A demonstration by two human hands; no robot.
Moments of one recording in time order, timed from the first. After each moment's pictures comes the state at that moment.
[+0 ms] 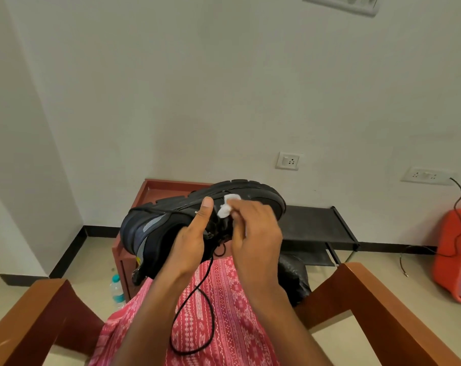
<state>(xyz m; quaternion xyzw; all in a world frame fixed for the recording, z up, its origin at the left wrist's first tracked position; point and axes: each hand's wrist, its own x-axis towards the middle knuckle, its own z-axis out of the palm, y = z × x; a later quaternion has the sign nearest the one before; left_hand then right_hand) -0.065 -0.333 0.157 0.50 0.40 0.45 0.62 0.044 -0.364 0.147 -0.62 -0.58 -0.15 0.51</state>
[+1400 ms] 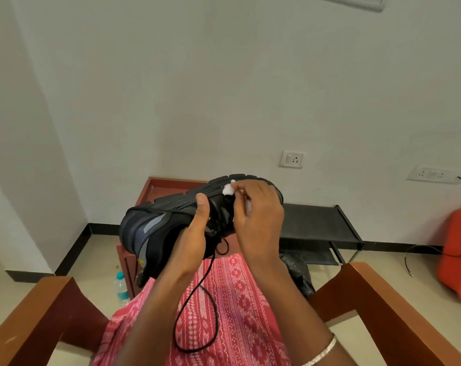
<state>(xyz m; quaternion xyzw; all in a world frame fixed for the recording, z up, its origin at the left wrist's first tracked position) -0.067 -0.330 0.153 0.52 0.37 0.46 0.61 0.048 -0.335 0.167 -0.62 -0.56 -0.14 0.52</state>
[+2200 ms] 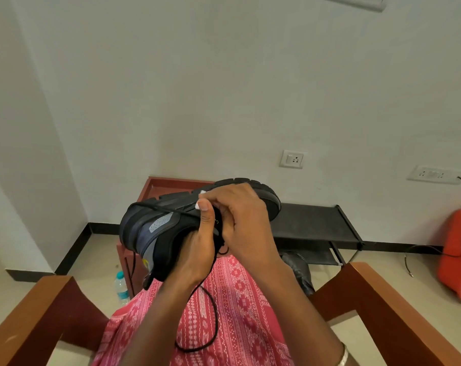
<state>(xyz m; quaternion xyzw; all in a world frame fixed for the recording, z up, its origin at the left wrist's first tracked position) -0.059 -0.341 0.155 0.59 0.42 0.47 0.50 0.038 -0.346 0.182 -0.54 -0.71 -0.07 0.45</state>
